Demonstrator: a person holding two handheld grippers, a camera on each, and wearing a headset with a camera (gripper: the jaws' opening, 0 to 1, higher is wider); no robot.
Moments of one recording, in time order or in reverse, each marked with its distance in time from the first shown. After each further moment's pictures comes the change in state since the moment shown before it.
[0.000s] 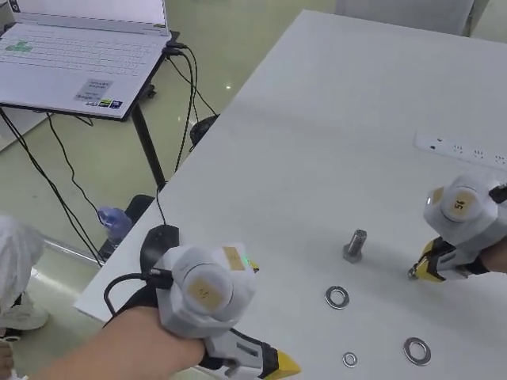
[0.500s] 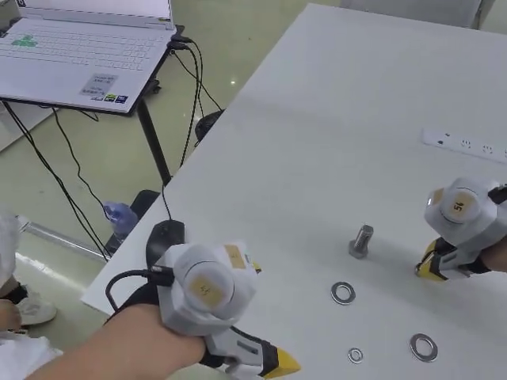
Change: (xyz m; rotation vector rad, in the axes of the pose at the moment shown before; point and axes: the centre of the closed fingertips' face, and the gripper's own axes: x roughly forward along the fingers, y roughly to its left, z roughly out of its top) left arm -0.002 -0.001 -0.007 -0.007 0.017 -0.007; right arm 0.008 -0.001 0.000 -0.008 0.015 0.004
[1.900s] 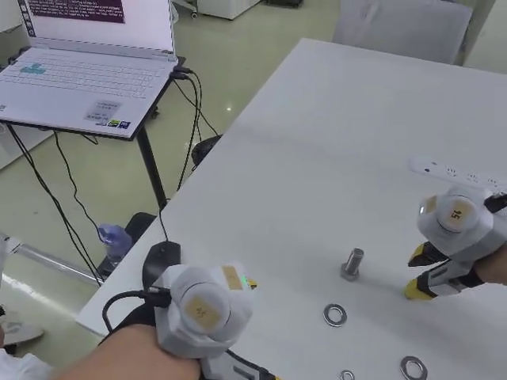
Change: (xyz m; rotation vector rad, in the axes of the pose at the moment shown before) left arm -0.009 -0.007 0.011 0.019 -0.028 0.006; right arm -0.039 0.017 0.035 -0.056 -0.092 -0.004
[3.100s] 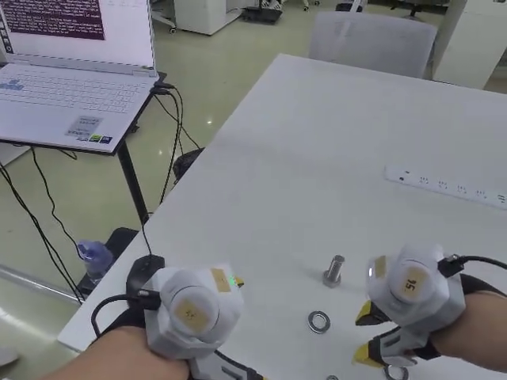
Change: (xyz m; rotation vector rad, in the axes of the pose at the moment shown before) left arm 0.002 0.007 0.008 0.061 -0.011 0.003; right arm 0.014 0.109 0.025 -0.053 -0.058 0.102
